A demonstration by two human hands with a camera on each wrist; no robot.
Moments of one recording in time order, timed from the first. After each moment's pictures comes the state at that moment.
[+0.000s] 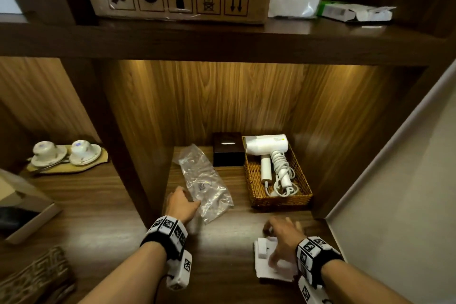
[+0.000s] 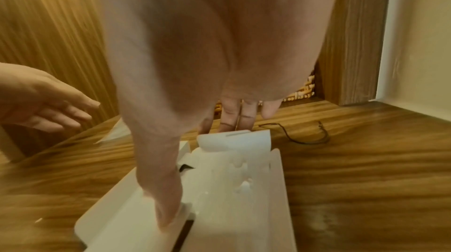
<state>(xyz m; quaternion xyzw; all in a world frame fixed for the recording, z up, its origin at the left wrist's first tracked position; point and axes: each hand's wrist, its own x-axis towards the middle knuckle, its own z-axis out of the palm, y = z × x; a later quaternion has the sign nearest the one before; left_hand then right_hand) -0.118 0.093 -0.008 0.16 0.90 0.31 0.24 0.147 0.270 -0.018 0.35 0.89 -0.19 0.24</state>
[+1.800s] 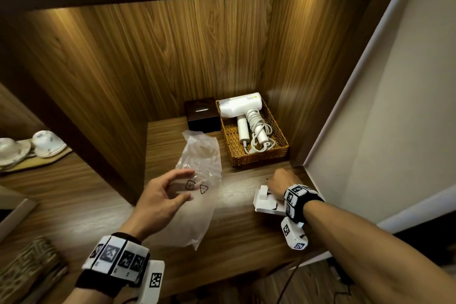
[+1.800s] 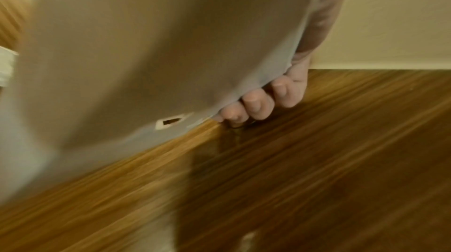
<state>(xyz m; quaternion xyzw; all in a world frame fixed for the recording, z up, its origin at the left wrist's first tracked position) -0.036 0.024 0.064 0.40 0.71 0.47 0.33 0.178 0.287 -0.016 0.57 0.77 -0.26 0.12</state>
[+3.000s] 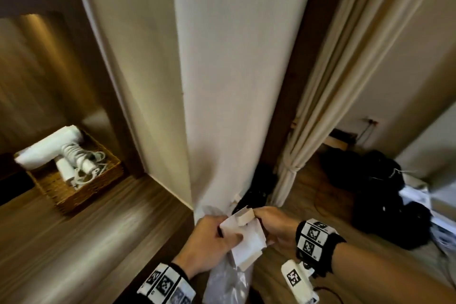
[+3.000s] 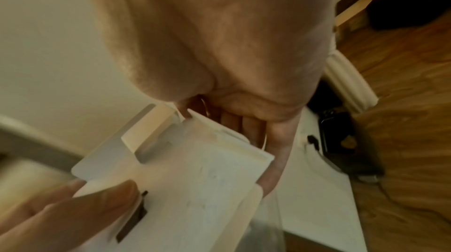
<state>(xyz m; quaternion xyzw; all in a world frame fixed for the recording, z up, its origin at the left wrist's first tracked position) 0.356 0.121 0.041 0.63 0.50 0.23 0.55 0.557 0.140 0.054 0.68 0.37 -0.61 -0.19</state>
